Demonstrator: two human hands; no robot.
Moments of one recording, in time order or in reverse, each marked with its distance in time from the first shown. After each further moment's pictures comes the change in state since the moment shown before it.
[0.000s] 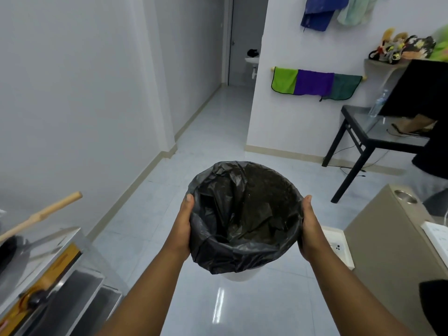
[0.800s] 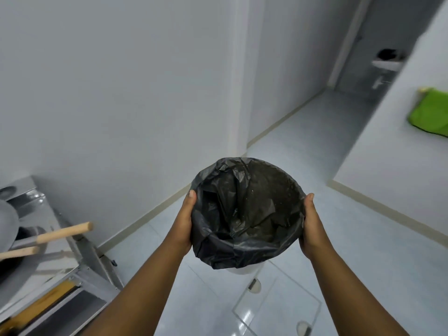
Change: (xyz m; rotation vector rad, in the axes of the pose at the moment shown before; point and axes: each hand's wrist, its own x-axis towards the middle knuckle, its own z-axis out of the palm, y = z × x) left_hand 0.336 0.097 -0.117 -0.125 0.515 0.128; right_hand 0.456 -0.079 0.196 -0.148 -0.465 0.079
